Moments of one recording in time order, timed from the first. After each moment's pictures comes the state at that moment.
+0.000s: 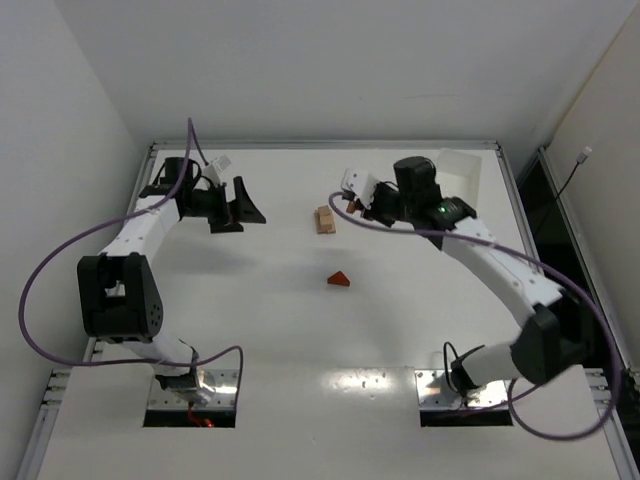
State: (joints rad) left arm 0.04 1.58 1.22 -0.63 0.73 -0.17; right arm 0.46 1.48 1.22 -0.43 -0.30 -0.77
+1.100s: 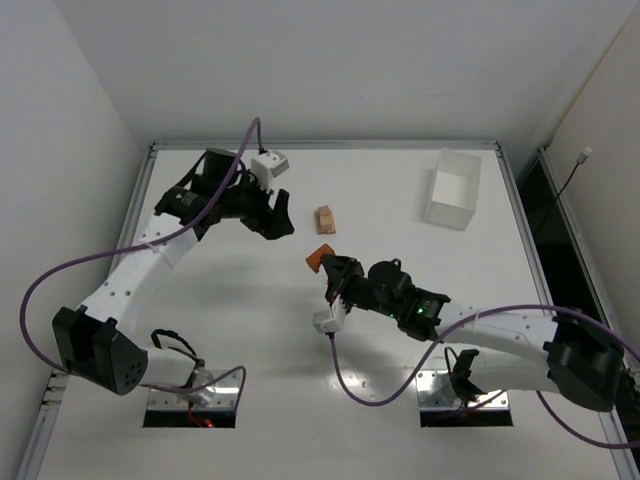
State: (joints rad) left arm -0.32 1.33 1.33 -0.69 0.50 0.08; right arm 0.98 1.13 0.49 0.38 -0.05 -1.61
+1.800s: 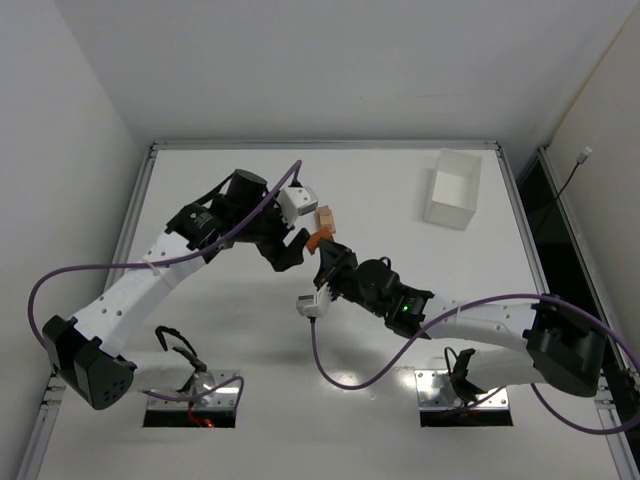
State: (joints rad) left arm -0.58 1.25 1.29 -0.78 0.35 0.28; right arm 1.04 1.29 0.55 0.54 0.21 -1.59
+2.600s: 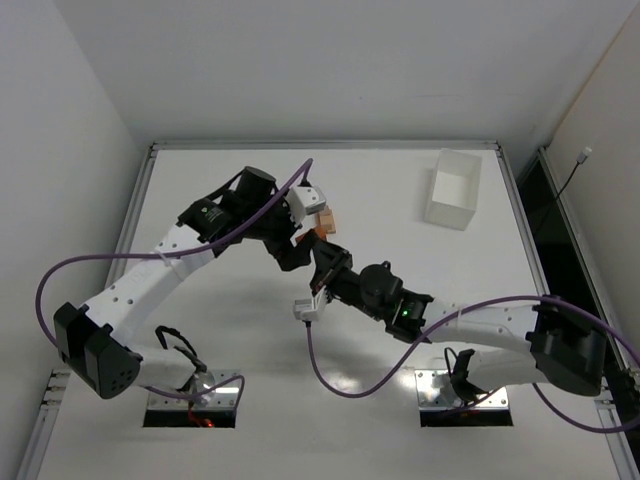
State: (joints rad) left arm -0.60 1.31 1.30 -0.77 0.39 0.31; right arm 1.08 1.28 0.55 0.65 0.21 -1.59
